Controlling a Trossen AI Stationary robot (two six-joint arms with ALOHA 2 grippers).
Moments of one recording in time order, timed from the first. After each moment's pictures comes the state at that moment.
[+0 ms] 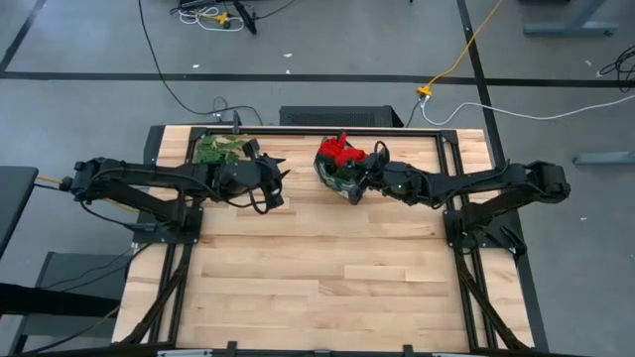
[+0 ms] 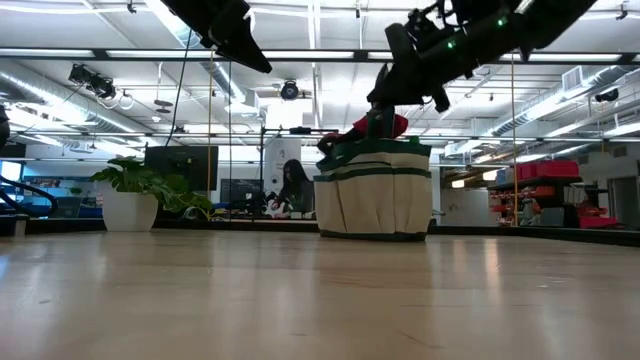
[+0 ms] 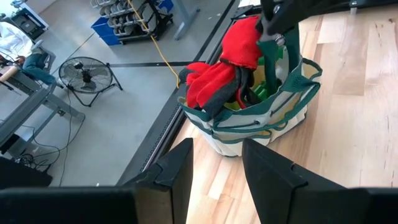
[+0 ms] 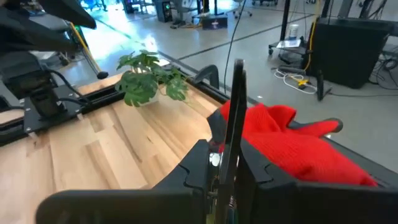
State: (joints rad) left arm 0.01 1.18 0.96 -0.31 -0.63 0.12; right arm -0.09 1.32 0.72 0.31 0.46 0.23
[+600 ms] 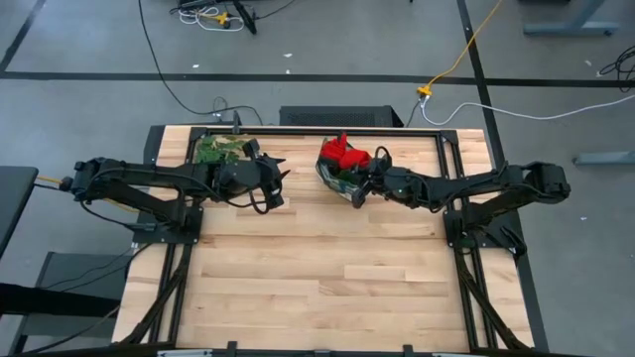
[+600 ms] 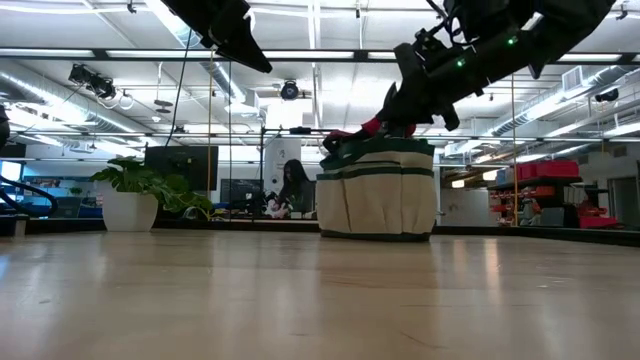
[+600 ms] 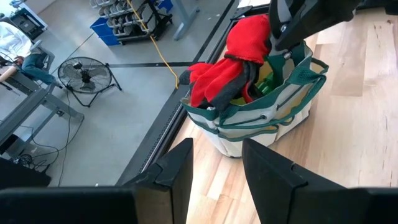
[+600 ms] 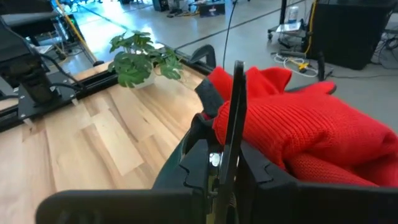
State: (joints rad) left arm 0.01 1.18 0.96 -0.30 -0.62 0.12; right arm -0.09 1.32 0.63 0.36 0.45 0.29
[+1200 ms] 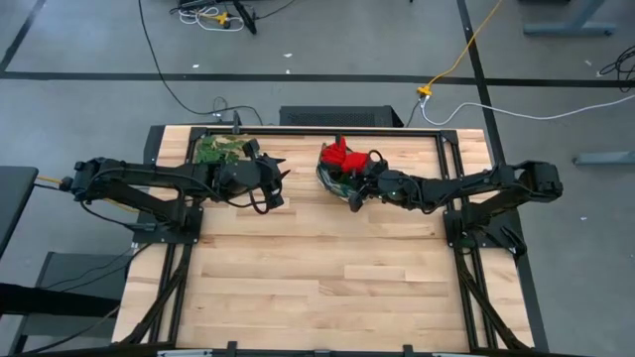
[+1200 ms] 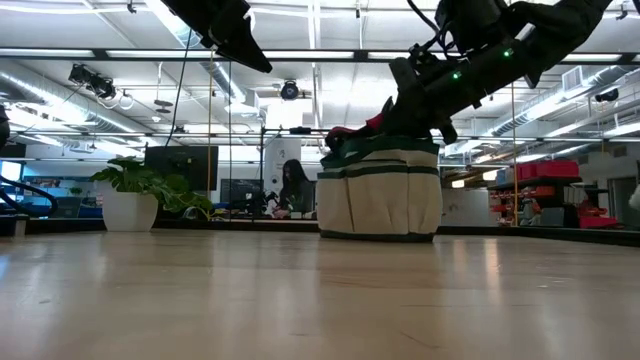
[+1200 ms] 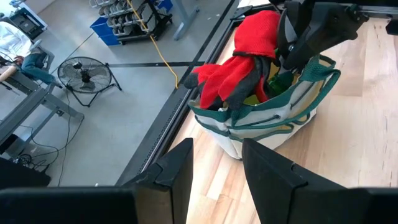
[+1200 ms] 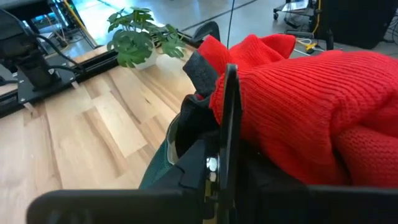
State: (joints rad) left arm 0.01 1.18 0.96 -0.30 -0.62 0.11; right arm -0.09 1.39 0.62 0.36 0.41 0.35
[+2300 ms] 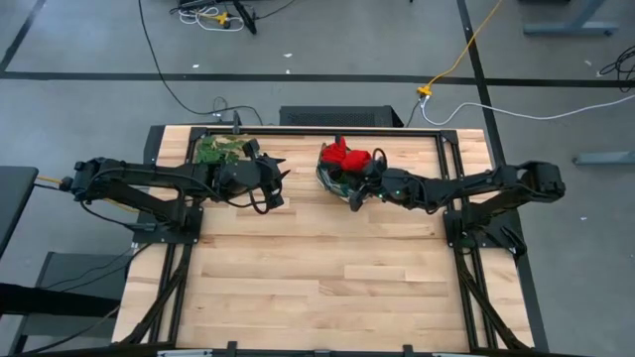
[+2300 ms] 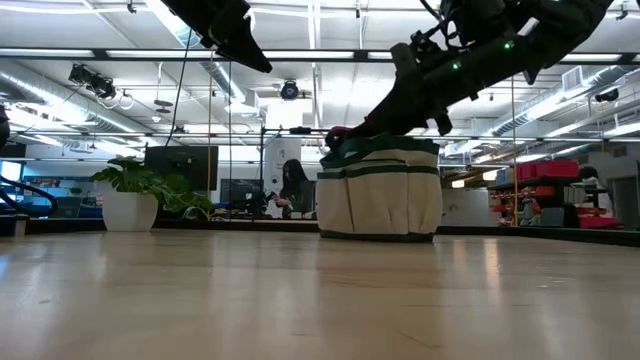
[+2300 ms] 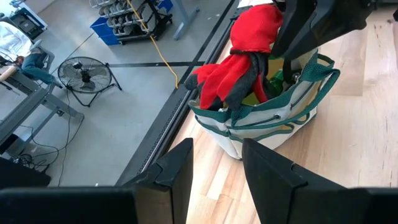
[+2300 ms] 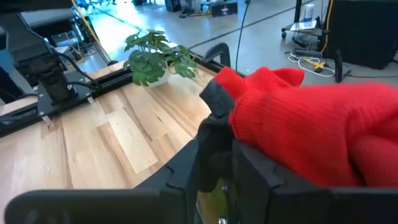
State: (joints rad) left arm 0.01 1.18 0.96 -0.30 -0.62 0.12; right arm -0.09 1.37 0.63 0.42 0.40 0.29
